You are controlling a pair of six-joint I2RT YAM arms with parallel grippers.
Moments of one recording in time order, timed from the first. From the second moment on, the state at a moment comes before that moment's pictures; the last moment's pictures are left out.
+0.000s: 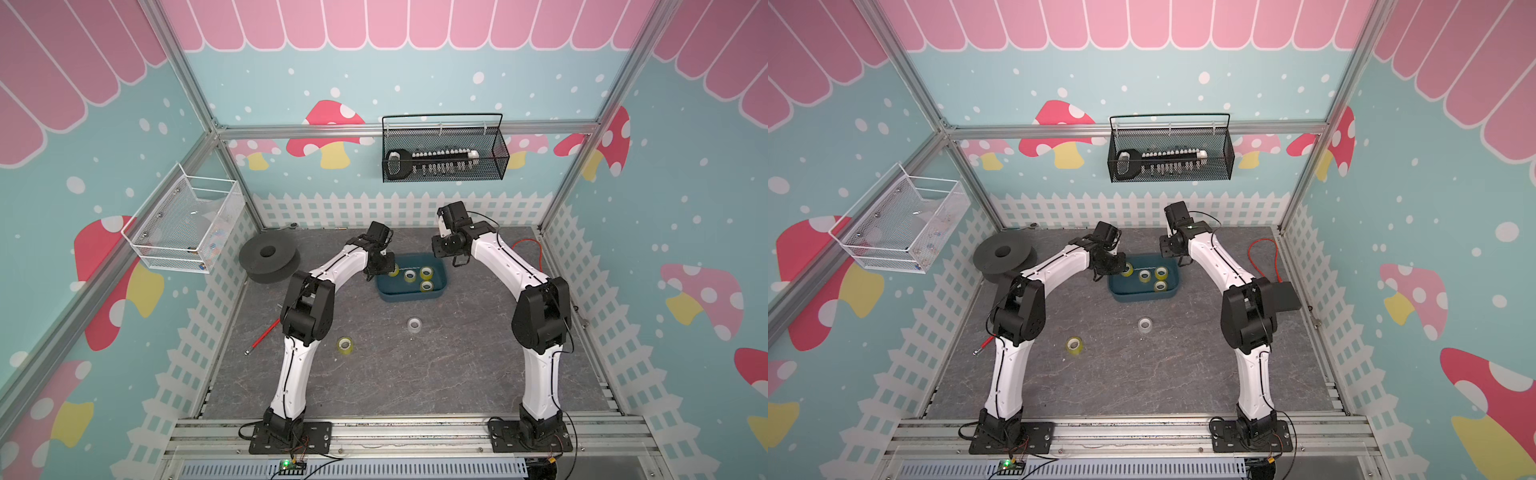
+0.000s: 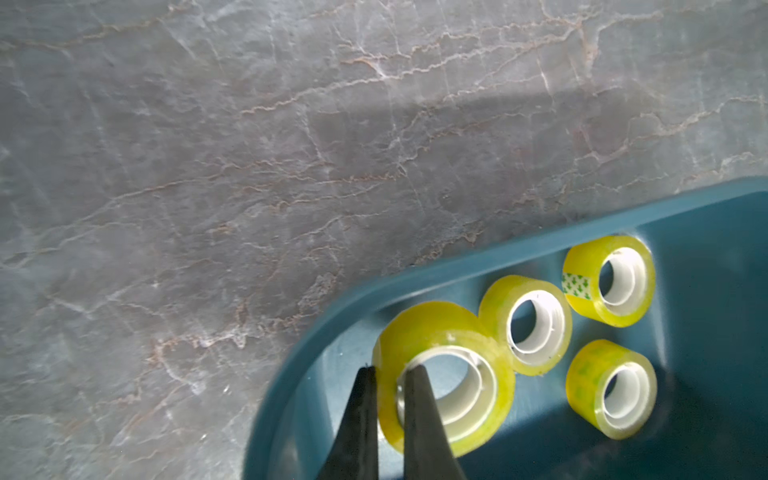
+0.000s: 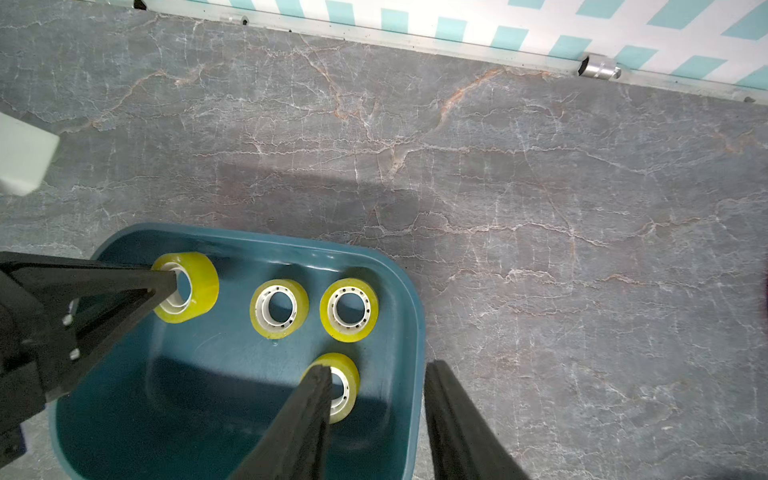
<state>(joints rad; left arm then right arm) -0.39 2.26 1.87 -0.66 0.10 -0.35 0.38 2.08 1.91 -0.77 0.05 0.15</state>
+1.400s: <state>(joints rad) -0.41 2.31 1.88 -0.67 0.09 -0.36 0.38 2.08 1.90 -0.77 0.03 0.15</state>
